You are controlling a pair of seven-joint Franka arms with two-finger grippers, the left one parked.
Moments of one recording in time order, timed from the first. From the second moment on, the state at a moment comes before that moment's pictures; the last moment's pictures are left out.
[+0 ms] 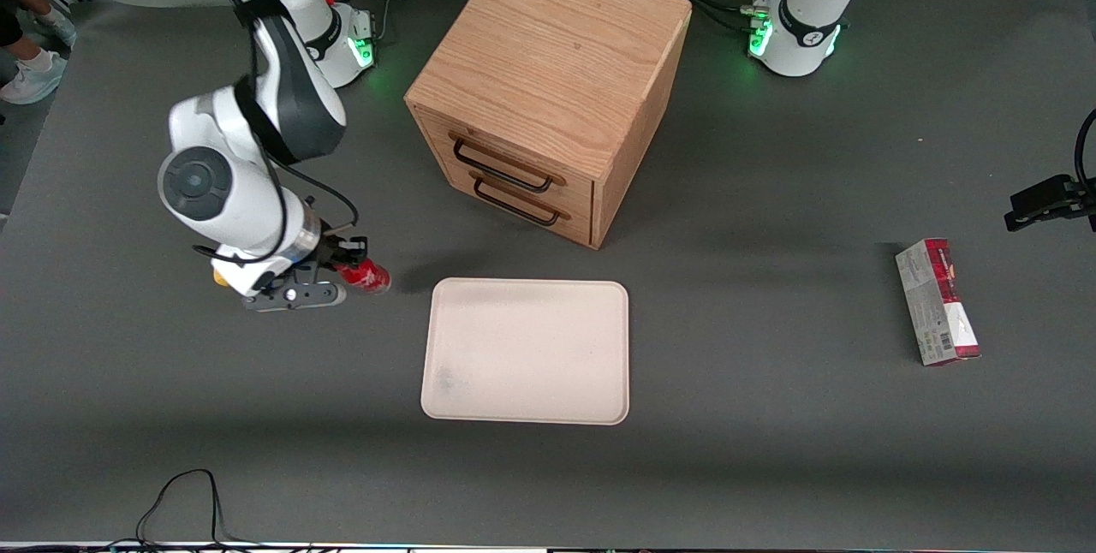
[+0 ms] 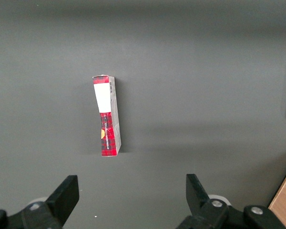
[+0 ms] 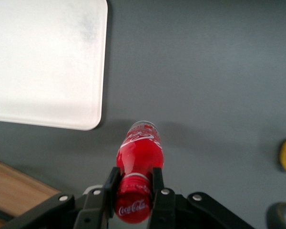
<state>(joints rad) 0.36 0.26 -0.06 -1.70 0.01 1.85 0.24</state>
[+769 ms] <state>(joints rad) 0.35 0.24 -0.08 -1.28 0.01 1.41 0.24</state>
